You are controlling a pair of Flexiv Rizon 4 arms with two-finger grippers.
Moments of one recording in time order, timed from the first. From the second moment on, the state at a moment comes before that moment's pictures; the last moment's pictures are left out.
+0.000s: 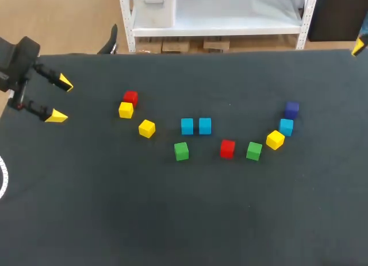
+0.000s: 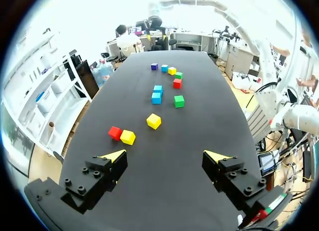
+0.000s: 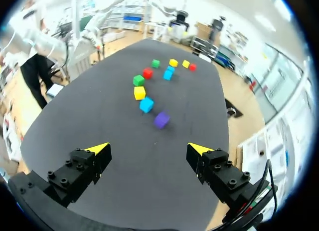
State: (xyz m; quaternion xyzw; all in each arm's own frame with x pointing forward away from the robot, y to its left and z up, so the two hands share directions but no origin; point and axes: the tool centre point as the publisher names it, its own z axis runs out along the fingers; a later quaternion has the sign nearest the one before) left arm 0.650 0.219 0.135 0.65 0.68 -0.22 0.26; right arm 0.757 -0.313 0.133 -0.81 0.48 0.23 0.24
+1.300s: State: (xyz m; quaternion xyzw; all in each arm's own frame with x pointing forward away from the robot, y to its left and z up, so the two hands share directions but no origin) left arm 0.650 0.219 0.135 0.65 0.68 -0.22 0.26; right arm 0.724 -0.167 0.070 -0.93 0.20 0.26 0.14
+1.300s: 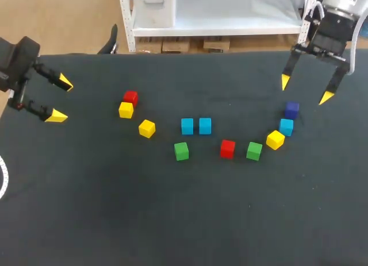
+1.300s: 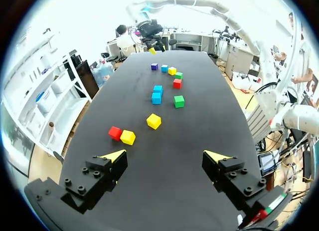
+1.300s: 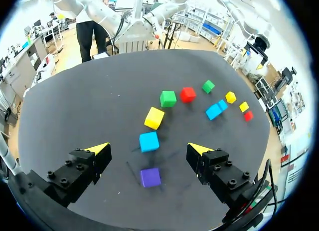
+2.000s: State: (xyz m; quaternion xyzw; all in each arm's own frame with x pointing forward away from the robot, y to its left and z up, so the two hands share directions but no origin) left arm 0.650 0.219 0.135 0.65 0.68 -0.22 0.26; right arm 0.706 -0.156 0.023 -0.95 0.20 0.21 0.10
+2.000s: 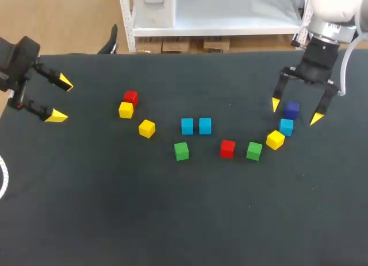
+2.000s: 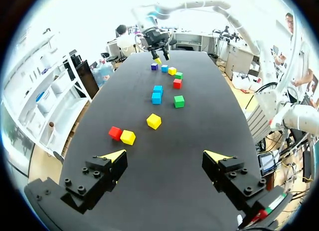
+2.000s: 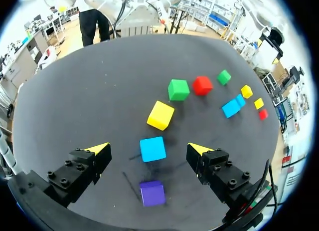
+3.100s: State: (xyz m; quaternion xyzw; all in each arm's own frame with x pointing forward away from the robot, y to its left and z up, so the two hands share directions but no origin) left arm 0.650 0.220 0.135 0.65 0.68 -0.22 0.26; right arm 0.708 -0.146 -0.002 -0.98 0.12 0.14 0.04
